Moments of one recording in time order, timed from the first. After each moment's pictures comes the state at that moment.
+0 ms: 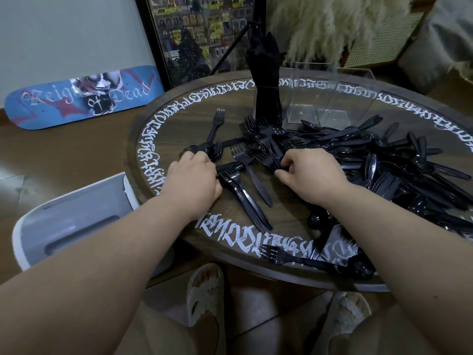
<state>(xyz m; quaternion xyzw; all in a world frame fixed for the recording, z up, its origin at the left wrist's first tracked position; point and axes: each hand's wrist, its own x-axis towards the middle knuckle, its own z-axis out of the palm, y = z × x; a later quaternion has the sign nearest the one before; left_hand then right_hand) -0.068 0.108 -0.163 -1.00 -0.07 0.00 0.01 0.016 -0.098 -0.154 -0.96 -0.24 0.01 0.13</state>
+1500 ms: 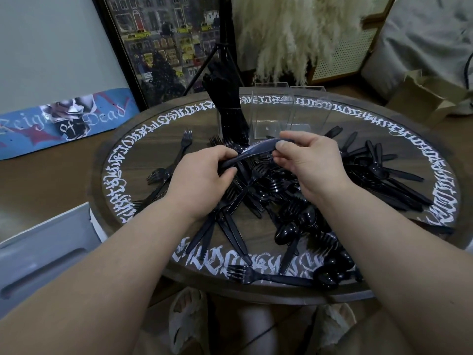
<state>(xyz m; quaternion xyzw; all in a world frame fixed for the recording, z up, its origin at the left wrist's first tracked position) -0.038 0.045 -0.118 -0.95 -0.02 -0.13 -0.29 0.023 -0.126 -0.112 -0.68 0.02 0.04 0.74</state>
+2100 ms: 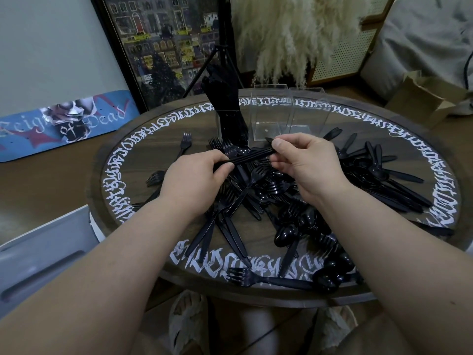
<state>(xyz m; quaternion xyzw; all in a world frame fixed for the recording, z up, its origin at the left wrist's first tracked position) -0.034 0.051 -0.118 -0.97 -0.05 -0.10 -0.22 0.024 -0.125 -0.112 -0.67 0.01 0.06 0.74</state>
